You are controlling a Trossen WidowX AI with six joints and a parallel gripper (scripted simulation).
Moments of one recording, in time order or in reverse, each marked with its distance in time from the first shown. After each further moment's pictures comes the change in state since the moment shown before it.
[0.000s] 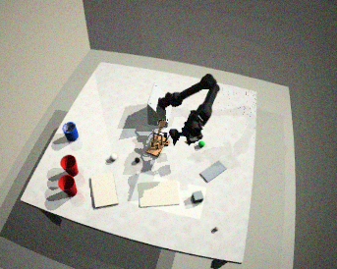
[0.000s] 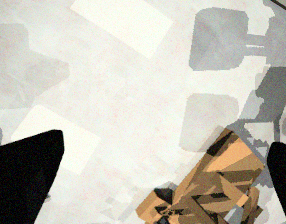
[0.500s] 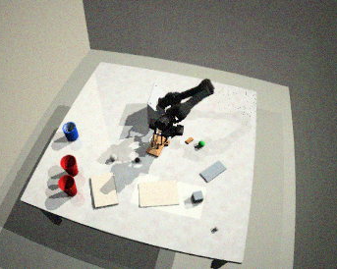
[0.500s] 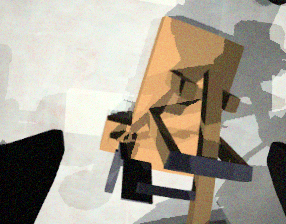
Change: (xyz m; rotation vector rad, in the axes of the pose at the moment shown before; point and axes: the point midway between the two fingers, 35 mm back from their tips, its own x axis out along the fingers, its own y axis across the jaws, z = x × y) arm 0.010 -0.083 -0.078 0.422 0.195 0.115
